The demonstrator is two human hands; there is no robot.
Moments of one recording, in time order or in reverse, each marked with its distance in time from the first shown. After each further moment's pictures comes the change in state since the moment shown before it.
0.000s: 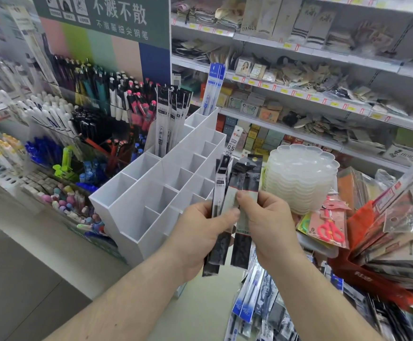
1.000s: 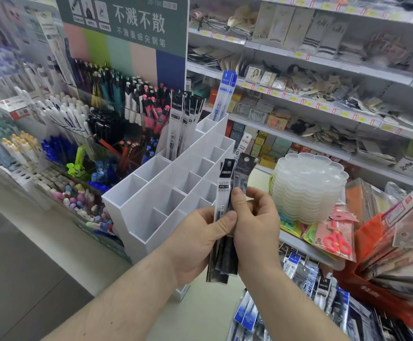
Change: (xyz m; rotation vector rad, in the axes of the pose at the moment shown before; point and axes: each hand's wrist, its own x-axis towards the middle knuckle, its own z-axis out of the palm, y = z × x) left_hand -0.003 0.000 -0.014 -0.212 -0.183 -0.004; right_hand -0.007 0.015 0.037 0.066 0.154 -0.118
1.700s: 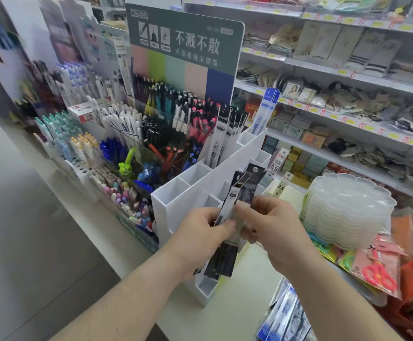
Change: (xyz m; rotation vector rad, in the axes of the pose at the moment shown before) left_hand -0.033 0.030 -0.027 0.550 0.287 0.123; right_hand 0.010 -0.030 0.012 -0.280 -0.525 0.098
